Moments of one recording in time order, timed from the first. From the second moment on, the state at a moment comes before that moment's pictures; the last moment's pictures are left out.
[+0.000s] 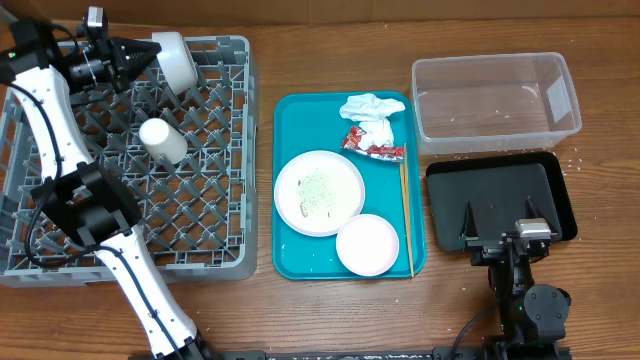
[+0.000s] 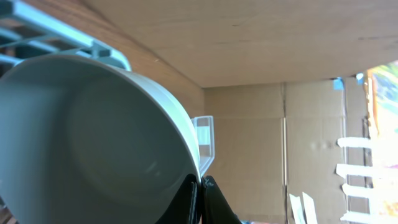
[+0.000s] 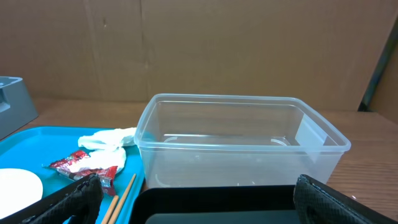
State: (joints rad) left arm 0.46 2.65 2.71 -1.36 1.39 -0.12; right arm 0.06 0.01 0.02 -0.03 0.03 -0.03
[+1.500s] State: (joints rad) left arm 0.55 2.65 3.10 -1.68 0.82 -0.20; right arm 0.06 0.01 0.02 -0.03 0.03 -0.03
